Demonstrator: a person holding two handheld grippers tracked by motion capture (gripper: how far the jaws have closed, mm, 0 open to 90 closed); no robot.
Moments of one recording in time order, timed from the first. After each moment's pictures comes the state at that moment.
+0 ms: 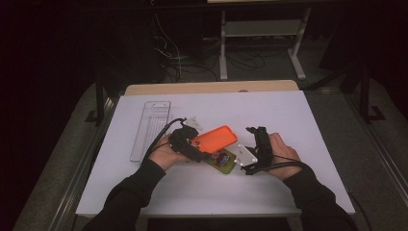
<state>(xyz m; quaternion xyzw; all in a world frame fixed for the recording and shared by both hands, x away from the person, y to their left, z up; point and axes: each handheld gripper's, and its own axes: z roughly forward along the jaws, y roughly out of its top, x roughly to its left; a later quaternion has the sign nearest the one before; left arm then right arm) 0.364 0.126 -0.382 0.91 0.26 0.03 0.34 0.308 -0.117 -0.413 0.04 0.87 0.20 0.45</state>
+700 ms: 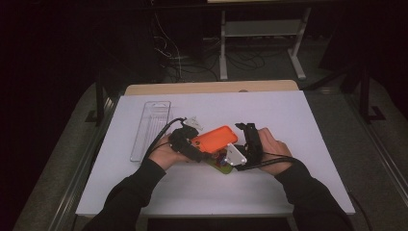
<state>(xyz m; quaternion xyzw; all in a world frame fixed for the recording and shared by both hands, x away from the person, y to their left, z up) 0.363 0.125 -0.381 0.90 0.26 0.02 0.34 0.313 -0.092 -0.405 0.00 0.85 0.21 0.48</state>
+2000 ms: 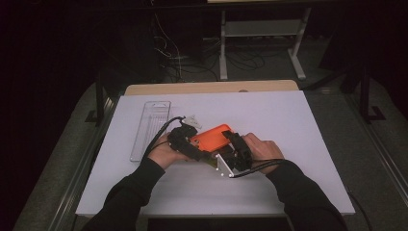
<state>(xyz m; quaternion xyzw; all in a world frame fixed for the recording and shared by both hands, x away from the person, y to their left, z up) 0.365 0.127 -0.379 0.90 0.26 0.03 0.34 0.305 -0.066 -0.423 -0.09 0.81 0.17 0.55</state>
